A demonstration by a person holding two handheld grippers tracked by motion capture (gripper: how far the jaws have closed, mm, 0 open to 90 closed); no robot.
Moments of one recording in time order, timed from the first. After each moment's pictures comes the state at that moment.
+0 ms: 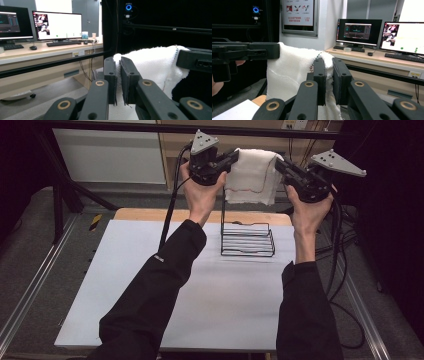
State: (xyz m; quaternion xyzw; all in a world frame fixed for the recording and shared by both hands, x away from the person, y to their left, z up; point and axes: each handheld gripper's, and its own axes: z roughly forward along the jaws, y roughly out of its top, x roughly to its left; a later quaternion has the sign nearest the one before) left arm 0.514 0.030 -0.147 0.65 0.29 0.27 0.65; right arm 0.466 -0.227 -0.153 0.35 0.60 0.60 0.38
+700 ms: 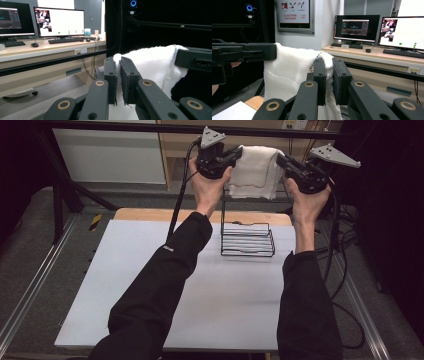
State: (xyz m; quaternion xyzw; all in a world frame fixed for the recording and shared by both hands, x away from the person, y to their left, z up) left arm 0.547 0.013 -0.155 0.66 0.30 0.27 0.64; right arm 0.503 -0.241 -0.160 0.36 0.61 0.60 0.38
